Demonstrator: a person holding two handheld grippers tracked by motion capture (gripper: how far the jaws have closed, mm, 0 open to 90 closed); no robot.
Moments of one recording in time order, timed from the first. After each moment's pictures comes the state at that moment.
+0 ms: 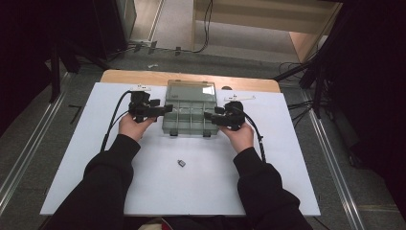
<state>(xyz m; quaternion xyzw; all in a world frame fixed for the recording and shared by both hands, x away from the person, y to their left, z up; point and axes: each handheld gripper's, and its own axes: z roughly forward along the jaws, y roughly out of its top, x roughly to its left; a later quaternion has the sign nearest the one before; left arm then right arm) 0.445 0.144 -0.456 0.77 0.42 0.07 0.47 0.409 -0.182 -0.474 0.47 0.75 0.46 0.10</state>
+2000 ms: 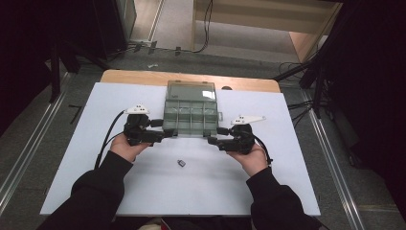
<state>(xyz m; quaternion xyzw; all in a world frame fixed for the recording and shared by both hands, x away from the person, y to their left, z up) 0.365 0.147 -0.445 0.81 0.34 0.02 0.48 0.326 -0.193 -0.464 0.40 0.78 0.47 0.06</state>
